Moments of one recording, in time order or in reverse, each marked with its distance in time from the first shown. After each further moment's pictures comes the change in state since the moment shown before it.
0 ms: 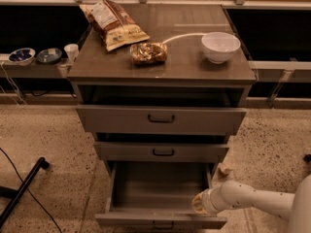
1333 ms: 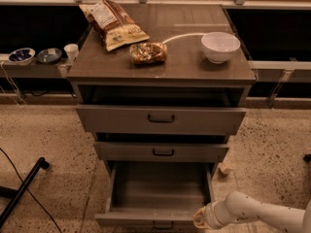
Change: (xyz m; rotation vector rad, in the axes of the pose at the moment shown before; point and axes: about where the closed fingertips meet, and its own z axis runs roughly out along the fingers) arm 0.000 0.061 0.008 -0.082 -0.082 0.106
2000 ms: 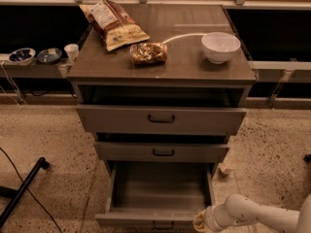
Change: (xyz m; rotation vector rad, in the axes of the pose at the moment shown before) arm 0.009 0.010 0.012 -0.023 -0.003 0.024
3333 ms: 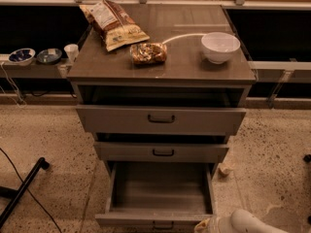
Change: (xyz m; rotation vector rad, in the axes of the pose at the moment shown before) arm 0.039 0.019 0.046 0.073 -0.084 0.088
